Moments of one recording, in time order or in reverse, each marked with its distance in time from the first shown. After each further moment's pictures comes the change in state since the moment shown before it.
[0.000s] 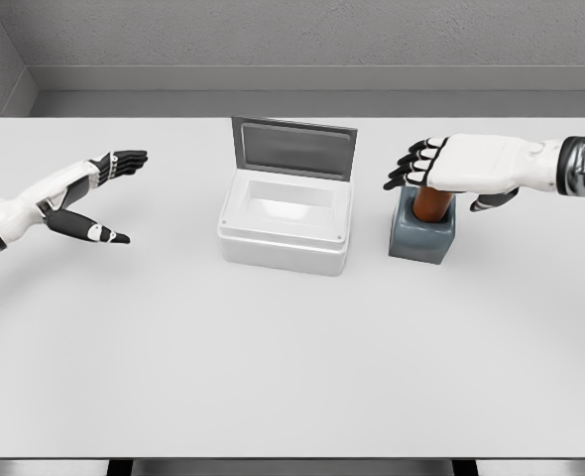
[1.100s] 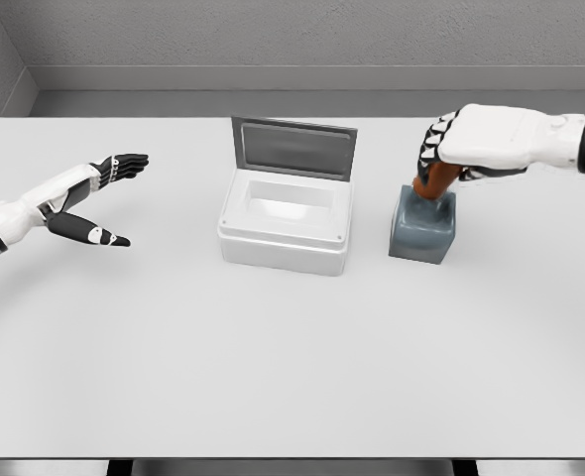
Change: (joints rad) left arm 0.000 0.001 -0.009 0.003 -0.003 0.000 -0.001; right arm -0.023 -0.010 -0.061 -0.012 -0.056 -0.001 0.000
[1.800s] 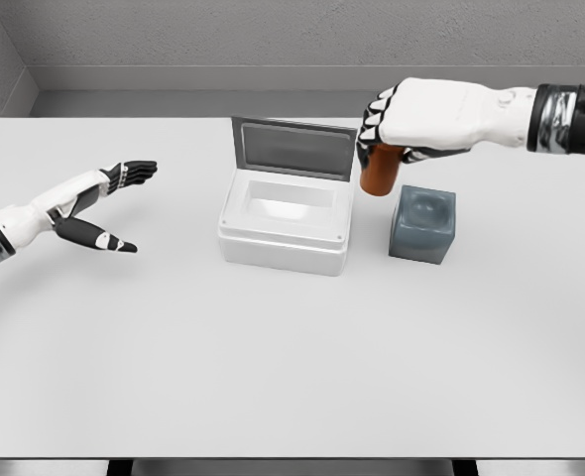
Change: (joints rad) left arm -0.002 -0.012 -0.019 -0.003 -0.006 0.000 -0.004; right arm -0.078 0.131 0.021 -0.036 -0.026 0.000 0.000
